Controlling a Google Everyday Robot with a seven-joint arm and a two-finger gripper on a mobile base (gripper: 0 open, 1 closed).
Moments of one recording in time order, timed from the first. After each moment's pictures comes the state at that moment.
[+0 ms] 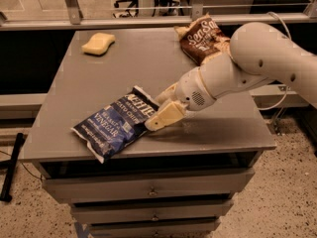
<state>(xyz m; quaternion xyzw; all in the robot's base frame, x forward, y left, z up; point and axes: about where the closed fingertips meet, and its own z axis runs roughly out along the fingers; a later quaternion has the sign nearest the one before) 0.512 -0.004 0.835 -0.54 0.72 0.32 0.29</state>
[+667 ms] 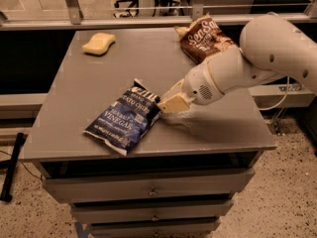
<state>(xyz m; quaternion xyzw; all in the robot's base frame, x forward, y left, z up) 0.524 -0.022 0.846 -0.52 0.74 0.30 0.30</state>
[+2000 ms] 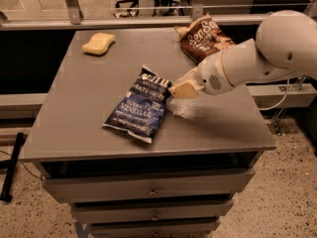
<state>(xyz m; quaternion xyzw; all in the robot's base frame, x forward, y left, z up) 0.560 -0.054 0.865 -0.46 0.77 0.25 0.35</state>
